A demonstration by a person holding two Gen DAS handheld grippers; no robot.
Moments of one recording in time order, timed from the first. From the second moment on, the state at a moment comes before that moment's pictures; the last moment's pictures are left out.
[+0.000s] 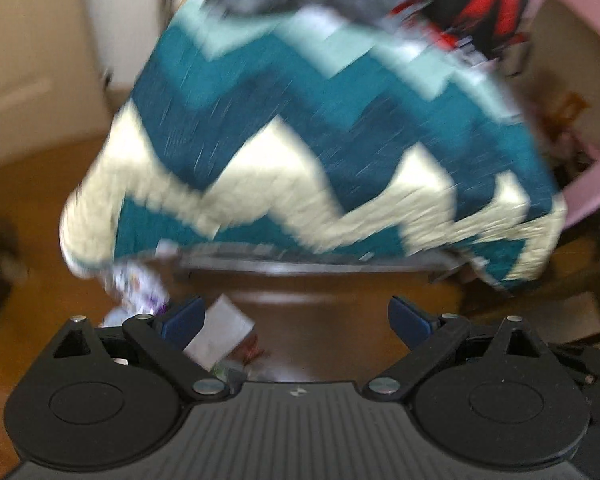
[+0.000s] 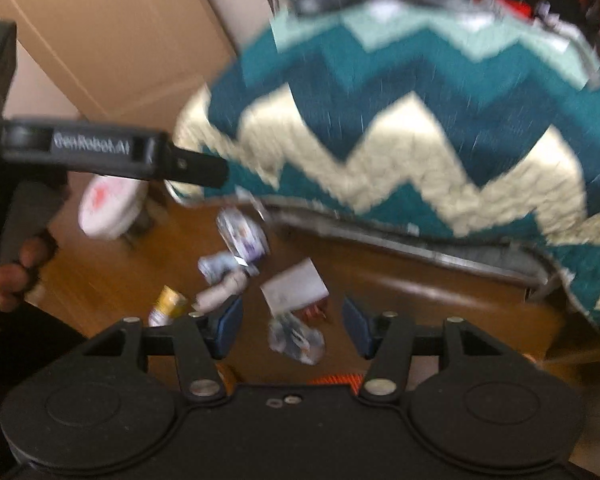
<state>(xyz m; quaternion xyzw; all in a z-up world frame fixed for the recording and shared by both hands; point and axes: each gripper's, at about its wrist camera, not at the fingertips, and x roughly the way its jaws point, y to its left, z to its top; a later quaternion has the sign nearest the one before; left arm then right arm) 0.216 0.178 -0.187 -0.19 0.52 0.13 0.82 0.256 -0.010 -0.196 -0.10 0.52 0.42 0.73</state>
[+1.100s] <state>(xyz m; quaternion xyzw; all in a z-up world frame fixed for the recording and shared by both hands) 0.228 0.212 -0.573 -0.38 0.73 0.27 0.50 0.238 0.035 -0.537 -0.28 0.66 0.43 0.55</state>
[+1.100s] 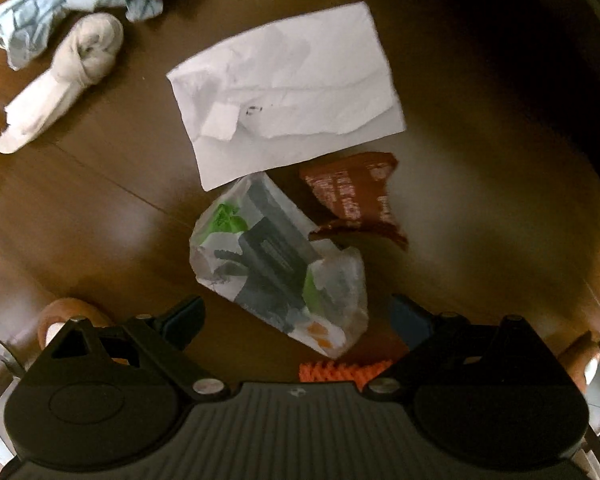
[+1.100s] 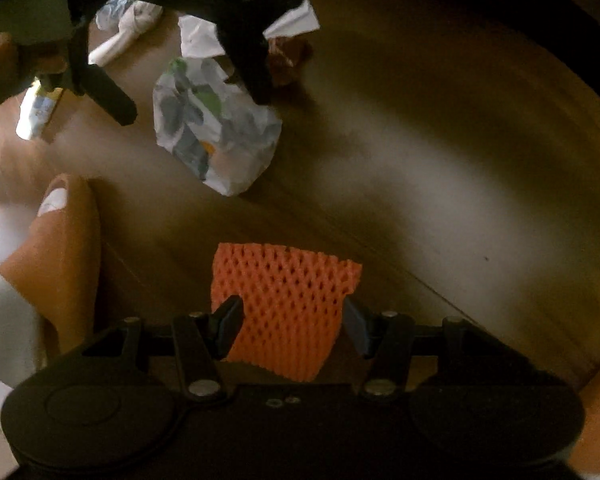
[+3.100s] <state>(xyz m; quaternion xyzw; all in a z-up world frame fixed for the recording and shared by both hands) 0.213 0.099 -0.178 -0.28 0.51 0.16 0.79 0.250 -0.074 -0.119 -0.15 0.36 0.34 0.85</state>
